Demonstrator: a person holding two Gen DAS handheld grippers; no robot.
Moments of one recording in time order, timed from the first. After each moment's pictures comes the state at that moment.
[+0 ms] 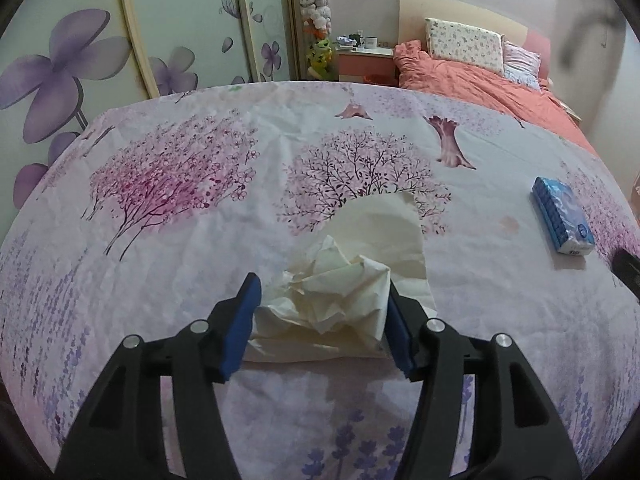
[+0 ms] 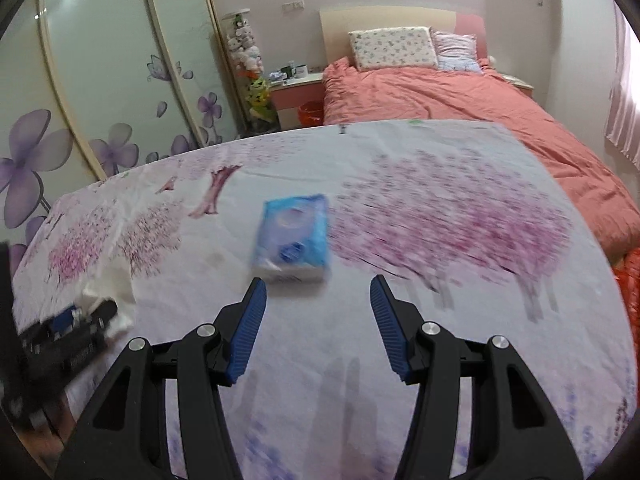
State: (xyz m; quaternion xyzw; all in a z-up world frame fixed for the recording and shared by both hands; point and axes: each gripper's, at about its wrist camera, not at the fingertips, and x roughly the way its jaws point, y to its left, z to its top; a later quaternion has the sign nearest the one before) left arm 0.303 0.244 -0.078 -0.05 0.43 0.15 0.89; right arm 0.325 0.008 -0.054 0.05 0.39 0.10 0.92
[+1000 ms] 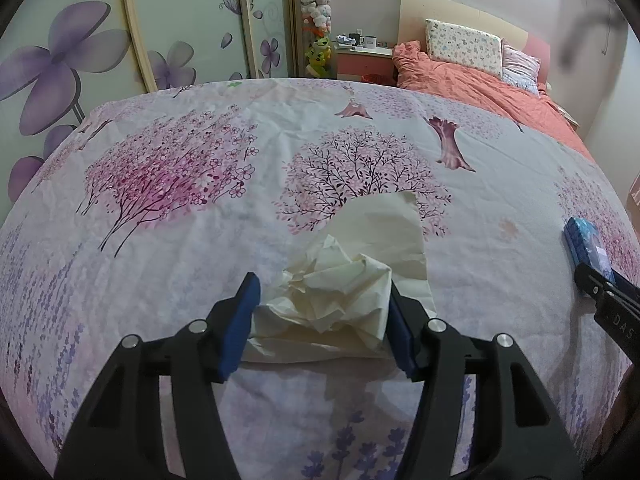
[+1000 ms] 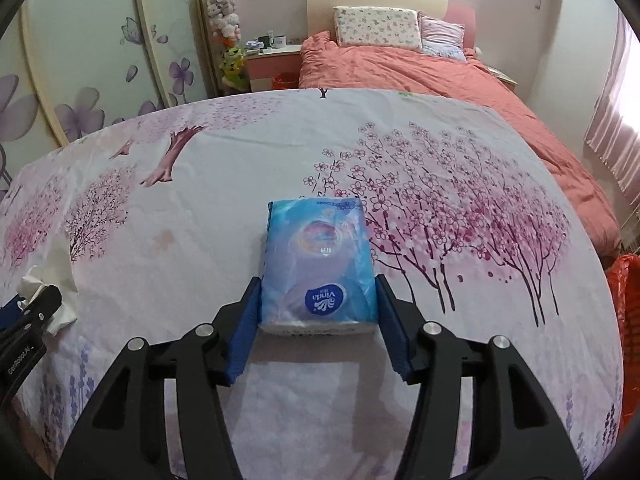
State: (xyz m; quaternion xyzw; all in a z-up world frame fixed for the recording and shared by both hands) left arm 0.302 0.246 -0.080 -0.06 0.43 0.15 0.89; right arm 0.334 0.007 -0.079 -0.01 0.43 0.04 0.90
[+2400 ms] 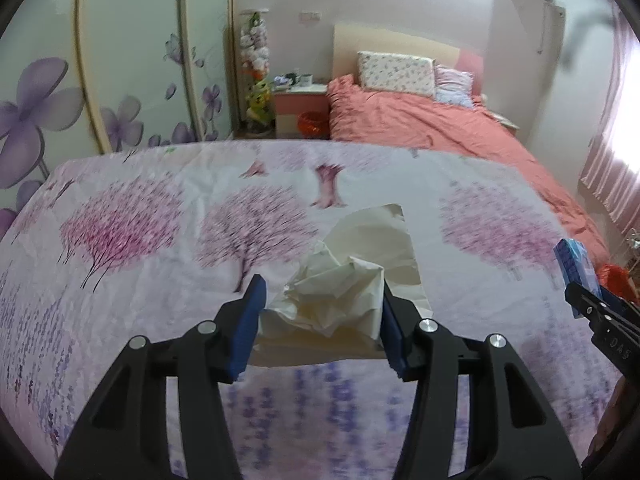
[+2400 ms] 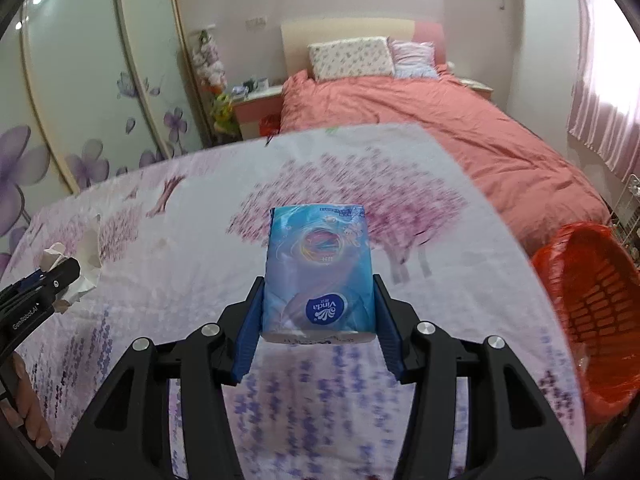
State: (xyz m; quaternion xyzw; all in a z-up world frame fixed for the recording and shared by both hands) left arm 0.268 0.168 -0.016 -0.04 0.36 0.04 0.93; right arm 0.255 -0.097 -0.033 0.05 0.36 0.04 0.93
